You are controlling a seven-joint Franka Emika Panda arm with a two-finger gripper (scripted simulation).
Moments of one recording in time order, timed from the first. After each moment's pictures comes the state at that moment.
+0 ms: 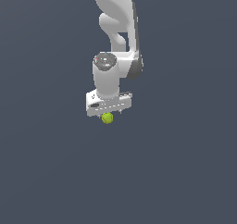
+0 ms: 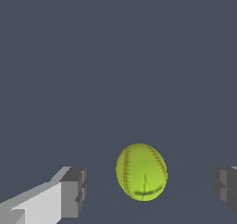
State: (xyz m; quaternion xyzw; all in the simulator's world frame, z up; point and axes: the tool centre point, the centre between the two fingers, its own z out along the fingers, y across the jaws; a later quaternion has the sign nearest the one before) arm -0.027 -0.041 0.127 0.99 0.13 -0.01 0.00
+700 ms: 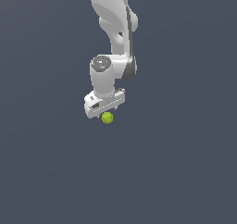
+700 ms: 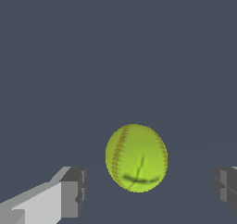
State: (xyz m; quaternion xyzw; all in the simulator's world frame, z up) arm -0.057 -0.059 0.098 0.96 0.27 0.00 0.00
